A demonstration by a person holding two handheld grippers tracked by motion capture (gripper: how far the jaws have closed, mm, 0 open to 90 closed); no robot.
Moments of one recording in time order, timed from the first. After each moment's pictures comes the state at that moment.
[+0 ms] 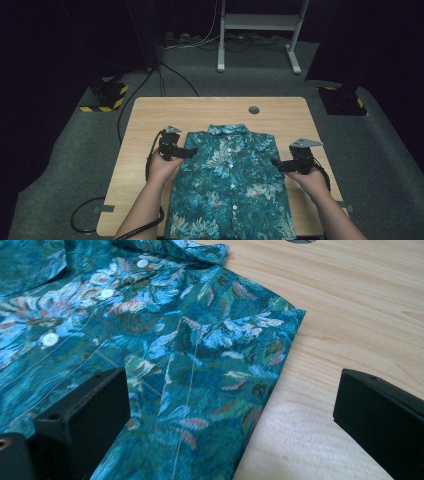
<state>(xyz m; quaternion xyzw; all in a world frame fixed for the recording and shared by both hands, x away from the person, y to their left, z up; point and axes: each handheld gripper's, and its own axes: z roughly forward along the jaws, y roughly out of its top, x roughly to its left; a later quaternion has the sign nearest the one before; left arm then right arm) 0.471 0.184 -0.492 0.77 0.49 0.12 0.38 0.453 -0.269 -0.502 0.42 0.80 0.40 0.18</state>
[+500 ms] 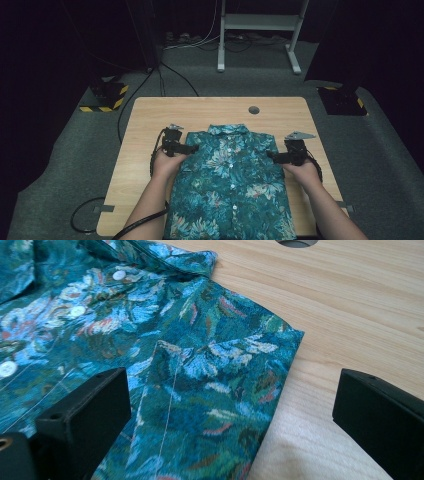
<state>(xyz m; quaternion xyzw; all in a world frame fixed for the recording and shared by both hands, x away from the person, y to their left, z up) 0.497 0.182 -0.510 0.76 0.51 0.10 0.38 0.487 -0.258 -0.513 0.43 0.79 0.40 0.17</state>
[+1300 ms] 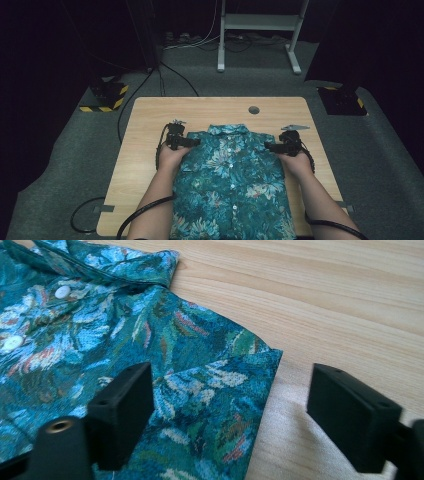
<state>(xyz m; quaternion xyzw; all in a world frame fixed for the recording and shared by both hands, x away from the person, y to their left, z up) 0.531 0.178 -0.526 0.75 0.54 0.09 0.36 0.528 -0.255 -0.528 0.48 0.77 0.39 0.15</state>
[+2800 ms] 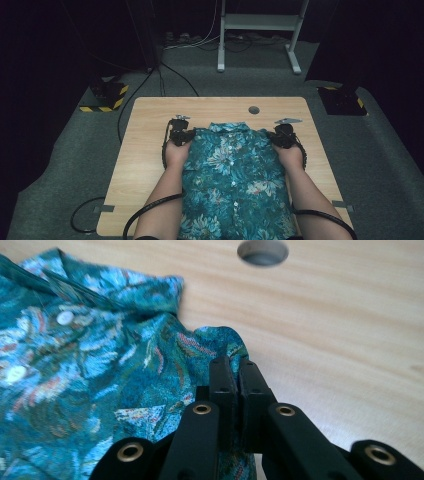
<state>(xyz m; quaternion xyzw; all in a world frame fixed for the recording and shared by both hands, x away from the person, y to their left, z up) 0.528 0.156 -0.494 0.73 0.55 0.16 0.37 0.539 -0.231 -0.505 0.49 0.77 0.37 0.20</state>
